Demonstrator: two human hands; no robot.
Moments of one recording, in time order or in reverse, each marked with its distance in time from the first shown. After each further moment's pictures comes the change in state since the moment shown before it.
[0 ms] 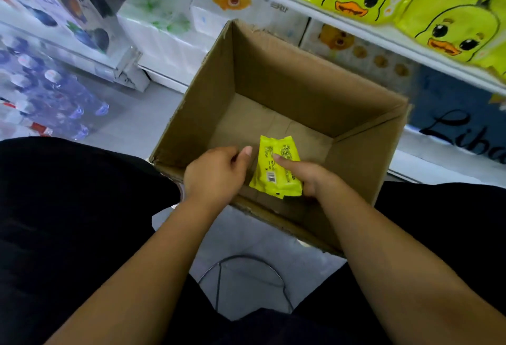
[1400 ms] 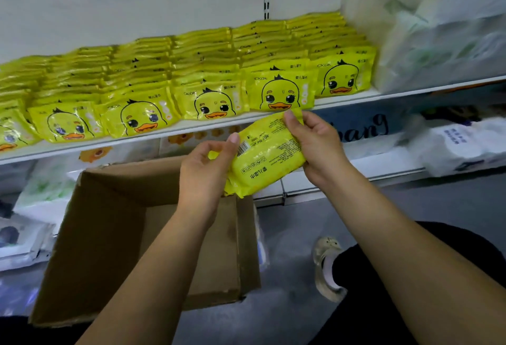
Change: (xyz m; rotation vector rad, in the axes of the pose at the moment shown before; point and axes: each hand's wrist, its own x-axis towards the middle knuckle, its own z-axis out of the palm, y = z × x) left_hand -0.040 0.306 -0.010 -0.935 -0.139 0.188; right_hand -0.230 -0.017 -0.233 0.651 0.321 -1.079
